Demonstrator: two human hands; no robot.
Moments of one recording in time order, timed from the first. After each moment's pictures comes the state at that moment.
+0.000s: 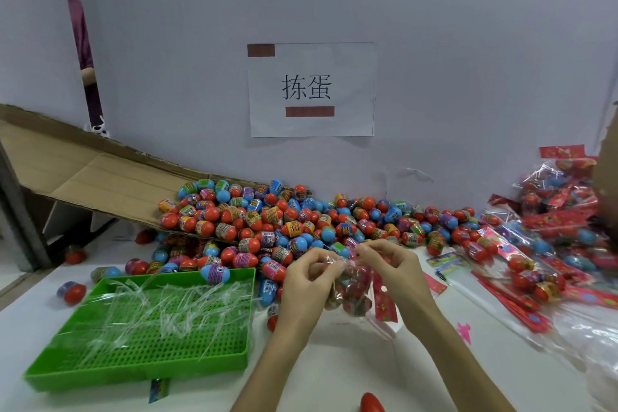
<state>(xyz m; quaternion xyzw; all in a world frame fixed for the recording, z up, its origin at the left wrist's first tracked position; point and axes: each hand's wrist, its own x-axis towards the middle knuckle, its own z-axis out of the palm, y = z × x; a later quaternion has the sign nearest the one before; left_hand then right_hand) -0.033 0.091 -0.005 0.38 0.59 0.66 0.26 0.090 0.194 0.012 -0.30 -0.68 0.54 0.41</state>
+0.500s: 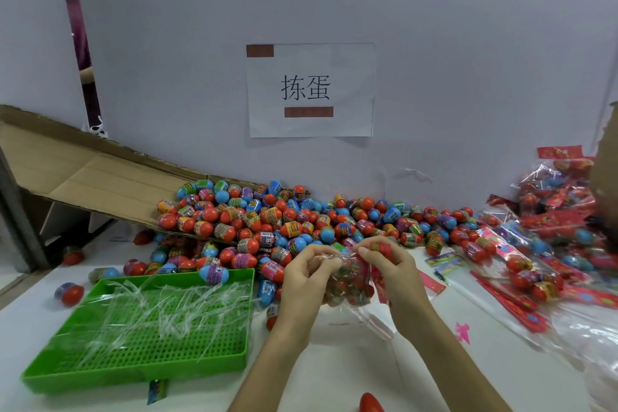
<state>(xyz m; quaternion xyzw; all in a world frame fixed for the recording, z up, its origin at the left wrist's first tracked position) -0.030 0.093 0.000 0.32 0.57 0.69 0.31 0.084 0.186 0.016 -0.28 -0.59 0.62 0.43</state>
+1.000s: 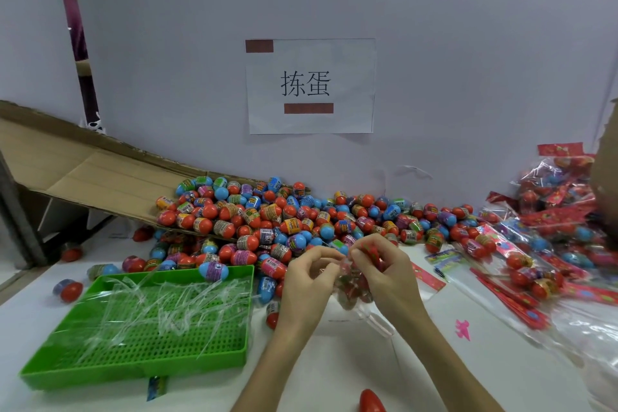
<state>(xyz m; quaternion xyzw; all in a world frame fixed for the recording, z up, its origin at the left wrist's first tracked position) -0.030 0.093 -0.004 0.39 0.58 0.67 0.24 0.082 0.179 0.007 -0.25 -0.74 0.42 0.46</state>
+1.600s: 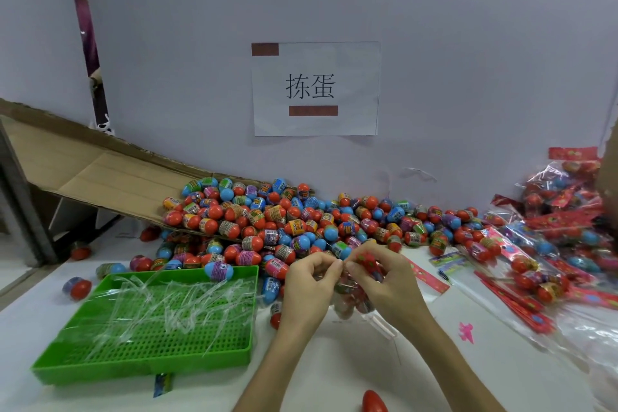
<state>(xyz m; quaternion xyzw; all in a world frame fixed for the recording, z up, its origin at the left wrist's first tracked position) -0.035 0.096 -0.010 0.40 0.64 0.63 0.18 0.087 0.182 0.004 -0.20 -0.81 0.37 0.42</state>
